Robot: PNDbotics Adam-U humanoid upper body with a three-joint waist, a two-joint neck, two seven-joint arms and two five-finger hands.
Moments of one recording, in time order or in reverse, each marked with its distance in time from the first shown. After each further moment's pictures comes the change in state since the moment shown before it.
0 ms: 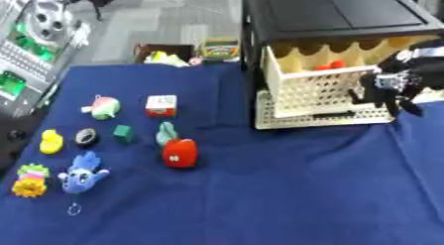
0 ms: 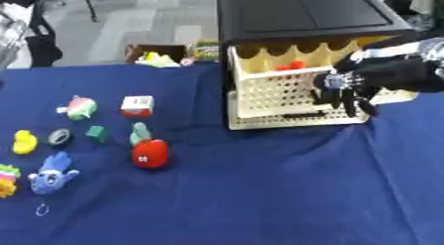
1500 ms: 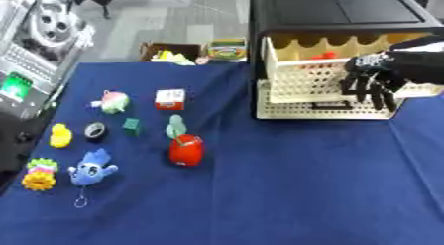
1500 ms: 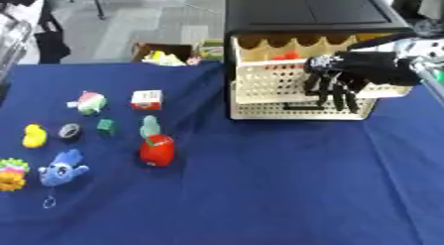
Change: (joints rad) left arm -0.002 -0.039 0.004 0.000 0.006 0.002 0.012; right arm -0.044 0.102 -0.046 0.121 0.142 -0.068 0.032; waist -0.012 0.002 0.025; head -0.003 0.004
